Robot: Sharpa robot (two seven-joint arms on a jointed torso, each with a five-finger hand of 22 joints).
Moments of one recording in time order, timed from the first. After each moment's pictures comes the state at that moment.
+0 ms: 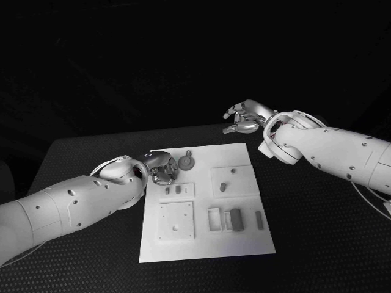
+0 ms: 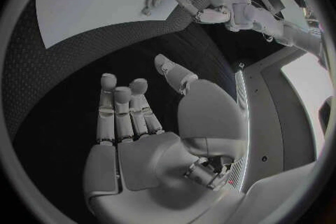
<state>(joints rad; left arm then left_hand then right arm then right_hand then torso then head) 1.17 -0.53 -0.13 1.14 -1.44 -0.23 -0.04 1.17 -0.09 0.62 -0.29 0.05 0.90 0.14 0.18 0.55 1.23 0.08 0.07 0.30 1.14 -0.04 1.16 0.58 0.03 1.25 -0.14 0.34 1.31 1.27 -0.72 0.01 1.23 -1.10 -0.33 -0.03 1.08 -0.17 0.63 -0.23 0.08 0.74 0.20 0.23 0.45 0.94 0.10 1.18 0.85 0.88 0.00 1.51 0.73 0.25 0.87 0.09 0.93 1.31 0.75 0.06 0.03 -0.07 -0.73</state>
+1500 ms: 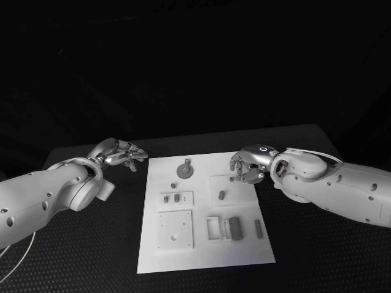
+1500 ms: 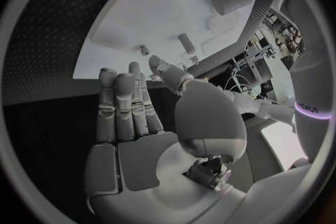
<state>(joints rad) 1.22 -0.79 -0.07 1.25 -0.60 -0.30 0.14 0.98 -0.07 0.50 -0.24 0.05 0.87 0.18 0.23 0.57 1.16 0.12 0.07 0.34 1.01 0.01 0.94 0.49 0.03 1.11 -0.09 0.14 1.21 1.18 -0.85 -0.07 1.38 -1.66 -0.23 -0.02 1.12 -0.14 0.67 -0.28 0.08 0.89 0.16 0.34 0.48 1.13 0.08 0.31 0.21 1.19 -0.03 1.24 0.53 0.22 1.06 0.02 0.87 1.23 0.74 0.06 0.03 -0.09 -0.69</state>
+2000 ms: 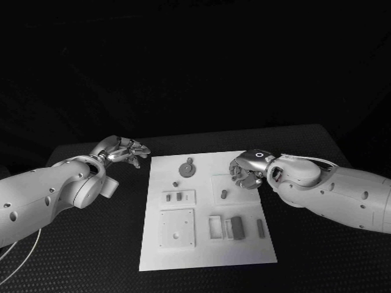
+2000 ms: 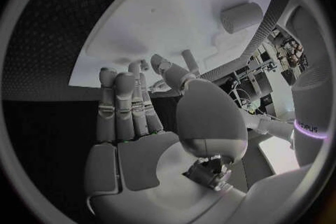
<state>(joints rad) 1.22 -0.79 -0.08 1.25 -0.52 -0.30 0.17 0.98 -0.06 0.49 -0.24 0.05 0.86 0.18 0.23 0.57 1.16 0.12 0.07 0.34 1.01 0.01 0.94 0.49 0.03 1.11 -0.09 0.13 1.20 1.15 -0.80 -0.07 1.35 -1.77 -0.23 -0.06 1.11 -0.17 0.67 -0.27 0.08 0.89 0.16 0.34 0.47 1.13 0.09 0.24 0.19 1.19 -0.02 1.22 0.55 0.22 1.06 0.02 0.86 1.23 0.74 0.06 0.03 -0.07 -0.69</state>
